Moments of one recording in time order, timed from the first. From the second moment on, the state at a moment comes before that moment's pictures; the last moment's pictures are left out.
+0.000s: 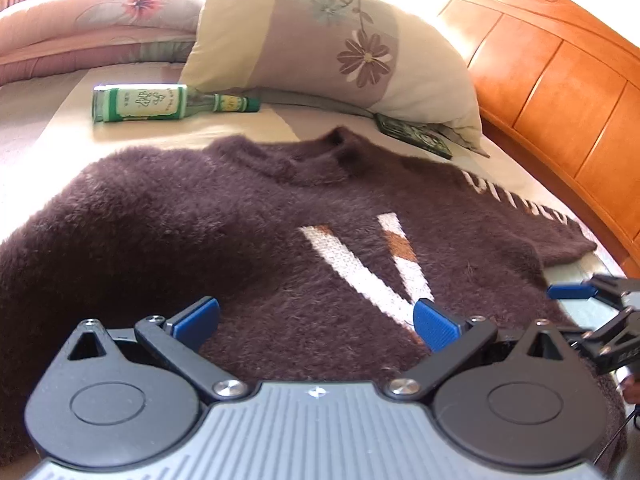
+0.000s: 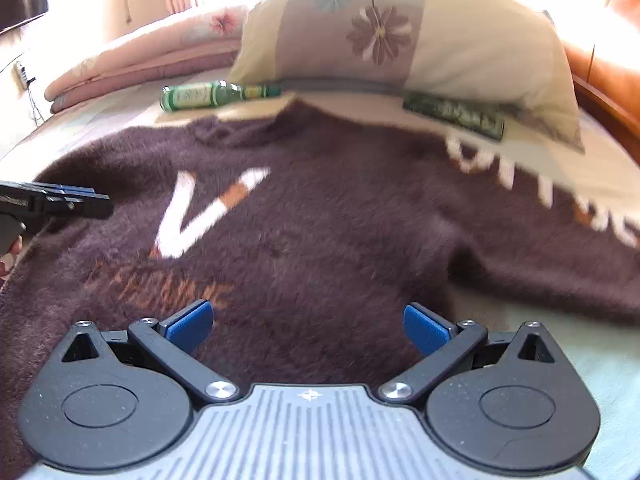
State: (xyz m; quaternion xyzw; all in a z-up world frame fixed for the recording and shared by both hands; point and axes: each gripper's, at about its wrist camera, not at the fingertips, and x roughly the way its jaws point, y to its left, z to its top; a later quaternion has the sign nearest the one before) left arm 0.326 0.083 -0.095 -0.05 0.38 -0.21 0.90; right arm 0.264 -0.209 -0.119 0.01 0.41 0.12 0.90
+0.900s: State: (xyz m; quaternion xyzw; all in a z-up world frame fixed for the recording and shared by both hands) left arm 0.314 0.047 -0.107 0.05 0.37 -0.21 0.90; right arm 0.304 -0.228 -0.124 0.06 0.38 -0.01 0.92
